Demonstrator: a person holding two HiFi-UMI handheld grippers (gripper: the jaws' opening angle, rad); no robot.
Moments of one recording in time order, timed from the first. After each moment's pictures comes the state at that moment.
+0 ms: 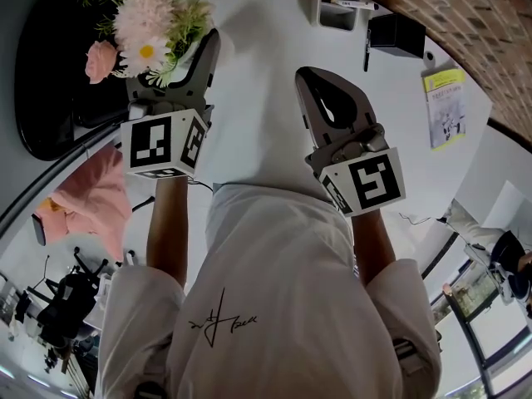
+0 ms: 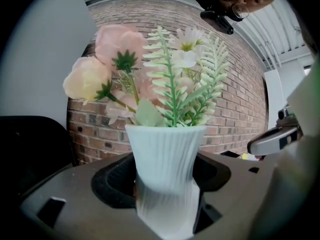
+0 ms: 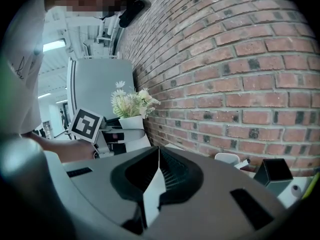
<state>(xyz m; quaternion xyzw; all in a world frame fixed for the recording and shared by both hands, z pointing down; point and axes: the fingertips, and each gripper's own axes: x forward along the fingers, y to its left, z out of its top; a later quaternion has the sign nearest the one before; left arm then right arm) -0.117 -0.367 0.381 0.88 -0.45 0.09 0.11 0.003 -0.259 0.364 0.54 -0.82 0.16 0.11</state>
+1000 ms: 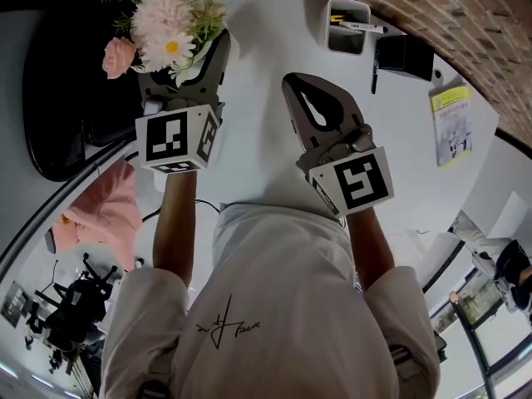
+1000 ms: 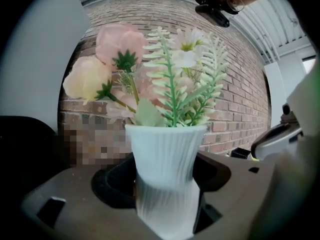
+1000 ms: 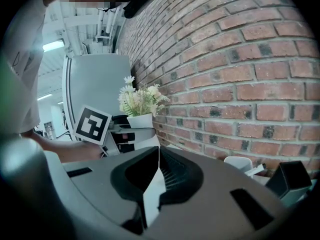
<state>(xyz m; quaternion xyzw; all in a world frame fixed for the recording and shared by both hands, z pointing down) -0.096 -0.419 0.401 0.88 -0.45 0.11 0.09 -0.007 -0.309 0.386 0.53 -0.83 0.16 0.11</state>
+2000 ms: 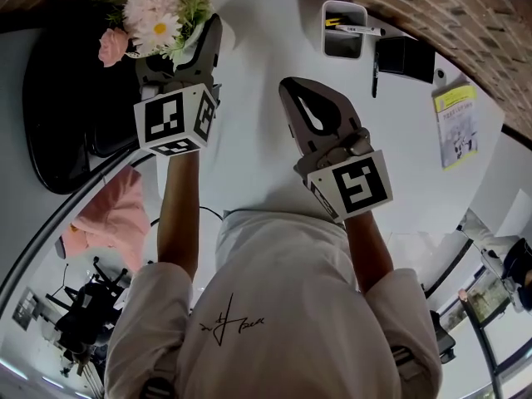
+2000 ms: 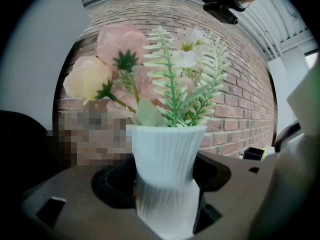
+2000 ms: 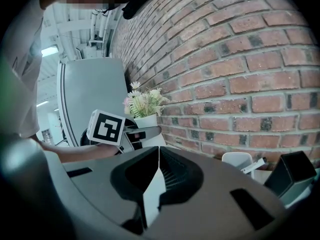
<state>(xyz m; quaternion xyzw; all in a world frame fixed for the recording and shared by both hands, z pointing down) -0.079 -0.463 0.416 0.88 -0.46 0.10 0.08 0.008 -0.317 0.395 0.54 -0.82 0.18 0.08</state>
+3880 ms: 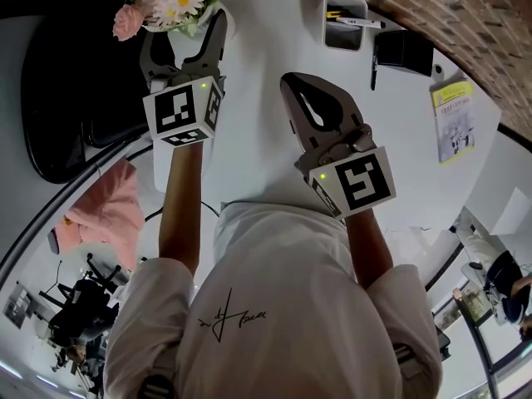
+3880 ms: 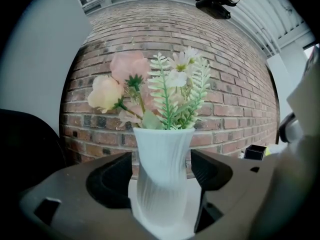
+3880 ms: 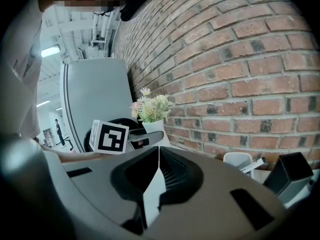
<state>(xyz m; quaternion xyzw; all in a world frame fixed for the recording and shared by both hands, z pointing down) -0.088 -0.449 0.421 0.87 -0.48 0.09 0.06 0.000 -0.304 0.385 0.53 -0.82 0.17 0.09</state>
